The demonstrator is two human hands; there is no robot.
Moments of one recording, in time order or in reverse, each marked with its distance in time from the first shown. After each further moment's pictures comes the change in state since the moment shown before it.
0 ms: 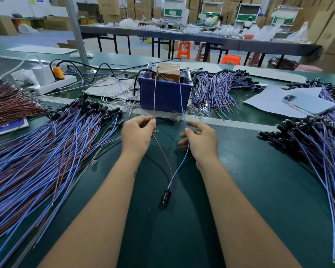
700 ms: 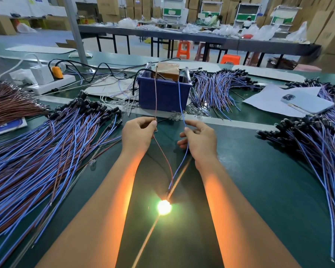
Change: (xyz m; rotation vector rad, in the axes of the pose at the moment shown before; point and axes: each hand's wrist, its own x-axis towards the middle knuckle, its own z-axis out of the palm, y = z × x) left_hand -0.004 0.002 0.000 0.057 -0.047 -0.003; right_hand 0.001 0.003 0.000 -0.032 0.020 -0.016
